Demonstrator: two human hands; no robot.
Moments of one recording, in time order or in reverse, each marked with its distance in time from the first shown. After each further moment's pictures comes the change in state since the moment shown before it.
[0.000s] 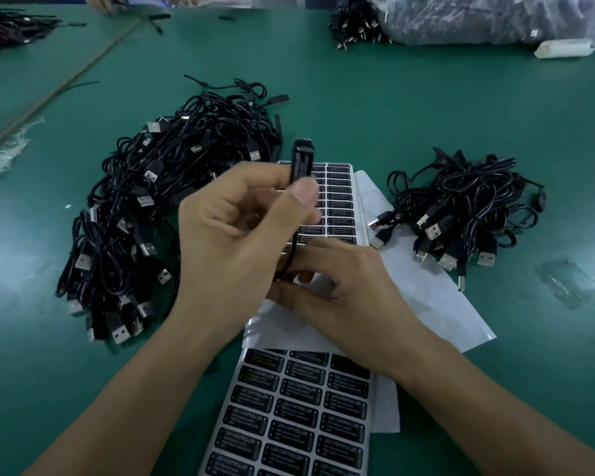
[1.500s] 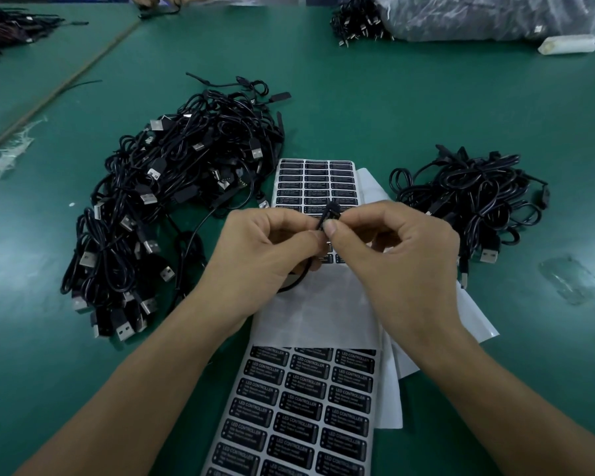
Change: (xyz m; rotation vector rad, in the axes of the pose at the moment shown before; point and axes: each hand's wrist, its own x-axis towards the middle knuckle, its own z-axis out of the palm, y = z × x) left_hand -0.001 -0.024 -0.003 -0.049 -0.263 -0.507; right_hand 0.001 0.000 -0.018 0.134 0.501 0.191
